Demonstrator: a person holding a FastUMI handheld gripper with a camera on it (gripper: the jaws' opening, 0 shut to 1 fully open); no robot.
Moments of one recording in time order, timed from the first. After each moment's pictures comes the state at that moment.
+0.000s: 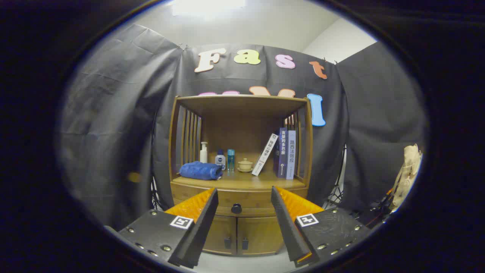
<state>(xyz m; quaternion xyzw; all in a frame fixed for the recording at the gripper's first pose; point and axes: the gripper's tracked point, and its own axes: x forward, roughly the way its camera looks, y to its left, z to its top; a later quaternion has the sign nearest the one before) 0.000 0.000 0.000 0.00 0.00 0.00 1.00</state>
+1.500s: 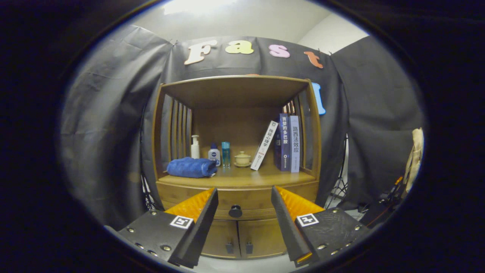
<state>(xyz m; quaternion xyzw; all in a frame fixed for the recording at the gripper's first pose) 0.093 -0.001 -0.044 0.03 0.01 -0.03 1.00</state>
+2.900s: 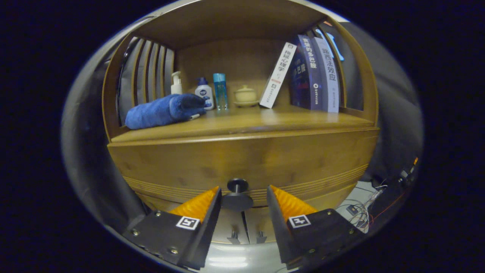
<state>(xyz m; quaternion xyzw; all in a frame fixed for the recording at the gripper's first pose) 0.231 0.024 -0.221 0.03 0.22 0.00 0.98</state>
